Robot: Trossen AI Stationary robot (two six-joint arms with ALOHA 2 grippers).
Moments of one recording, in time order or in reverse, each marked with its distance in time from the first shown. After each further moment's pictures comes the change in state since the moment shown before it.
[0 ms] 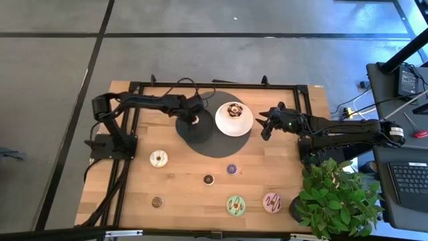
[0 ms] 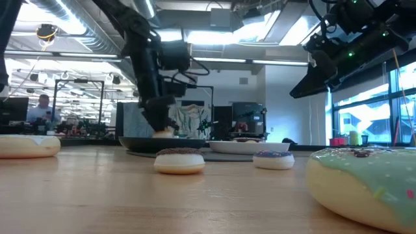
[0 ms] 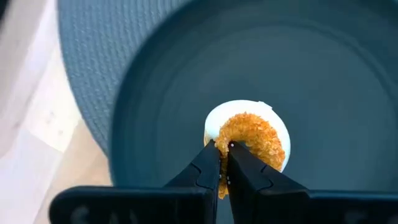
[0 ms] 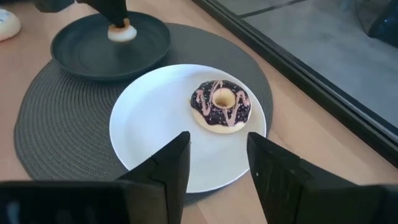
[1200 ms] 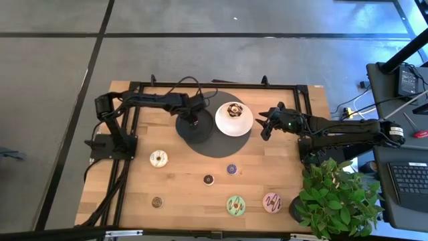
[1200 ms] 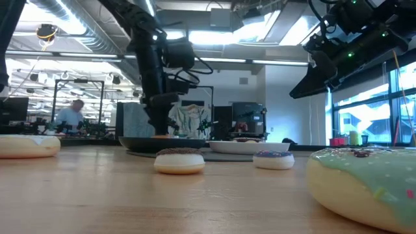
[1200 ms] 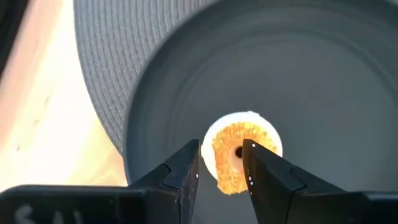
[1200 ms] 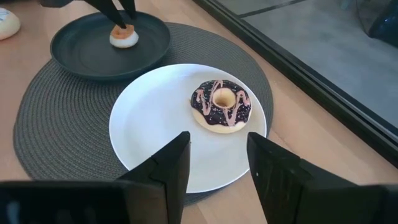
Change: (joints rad) left arm 0.000 0.025 0.080 -0.088 -0.032 -0.018; right arm 0.000 0.006 0.000 0.004 0.000 0.000
